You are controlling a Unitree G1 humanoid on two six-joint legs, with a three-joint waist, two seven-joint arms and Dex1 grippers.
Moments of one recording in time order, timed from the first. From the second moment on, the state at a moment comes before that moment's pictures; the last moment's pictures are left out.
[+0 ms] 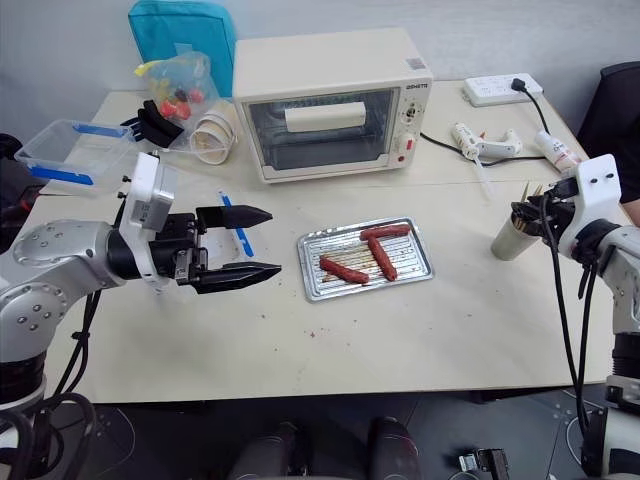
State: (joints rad) left arm -0.54 0.84 0.11 -0.46 -0.92 0.82 -0.77; right arm -0.54 -0.87 -0.30 0.27 0.35 0.56 0.67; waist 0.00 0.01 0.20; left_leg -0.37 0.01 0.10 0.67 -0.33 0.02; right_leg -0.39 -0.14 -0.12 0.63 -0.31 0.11
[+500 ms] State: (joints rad) left arm -0.58 0.82 0.10 -0.46 -0.90 0.83 -0.76; right arm -0.61 -0.82 -0.28 0.31 0.33 0.53 0.65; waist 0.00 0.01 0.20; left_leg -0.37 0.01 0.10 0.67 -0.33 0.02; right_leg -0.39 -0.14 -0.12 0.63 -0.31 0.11
